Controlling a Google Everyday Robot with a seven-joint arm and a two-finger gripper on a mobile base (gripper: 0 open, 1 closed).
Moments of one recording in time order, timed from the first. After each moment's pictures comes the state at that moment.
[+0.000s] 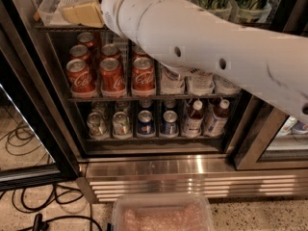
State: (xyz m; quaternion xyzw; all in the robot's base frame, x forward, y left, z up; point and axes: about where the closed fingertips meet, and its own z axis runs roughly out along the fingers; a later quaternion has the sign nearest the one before) arm 0.634 0.103 1.082 -0.28 0.63 0.13 0.71
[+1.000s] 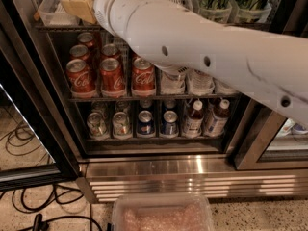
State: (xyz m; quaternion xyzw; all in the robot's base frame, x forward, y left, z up) arm 0.644 0.117 1.085 -0.28 0.62 0.12 0.72
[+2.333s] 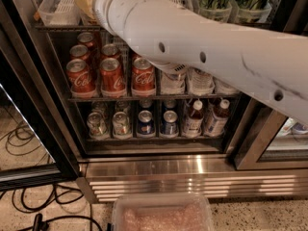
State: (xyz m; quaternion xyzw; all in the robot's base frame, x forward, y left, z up) arm 0.650 0.120 1.083 -0.28 0.63 0.12 0.72
